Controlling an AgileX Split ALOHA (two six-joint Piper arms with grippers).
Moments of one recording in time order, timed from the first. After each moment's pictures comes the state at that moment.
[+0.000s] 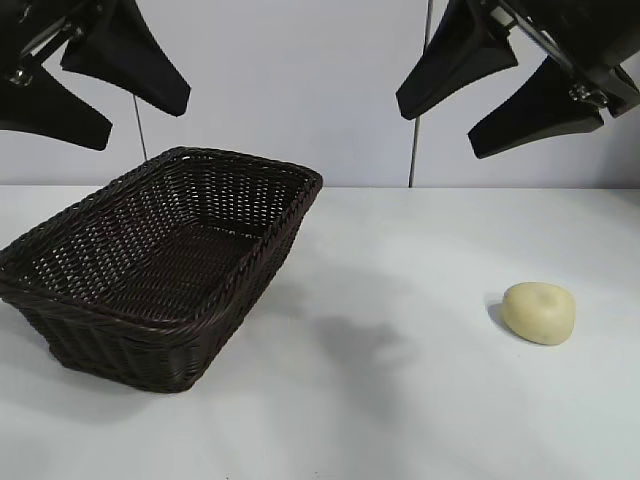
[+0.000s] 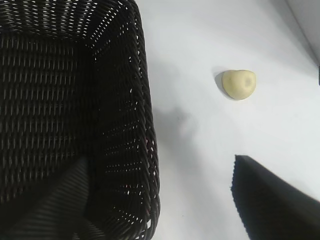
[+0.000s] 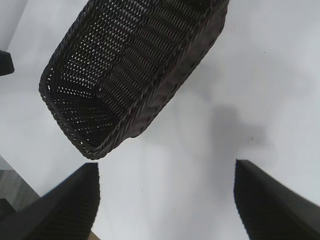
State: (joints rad) left arm -0.33 1.39 -0.94 -0.79 0.61 0.55; right arm 0.24 1.41 -1.02 0.74 0.76 -0.49
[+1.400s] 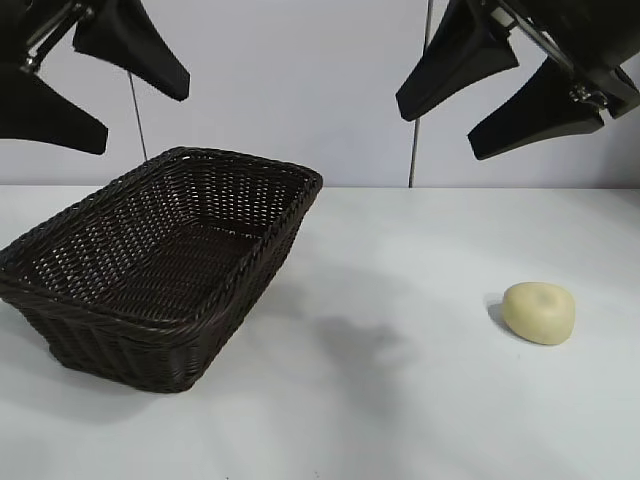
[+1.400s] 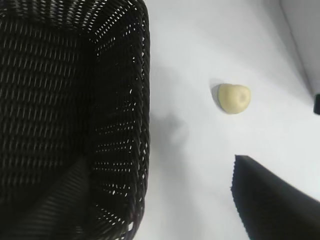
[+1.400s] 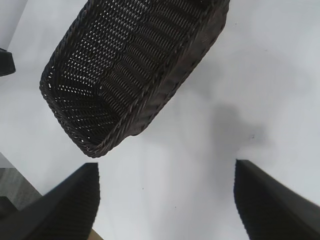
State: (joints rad) left arm -0.33 1.39 -0.94 -0.74 0.57 0.15; right arm 0.24 1.41 -1.02 0.74 0.76 -0.49
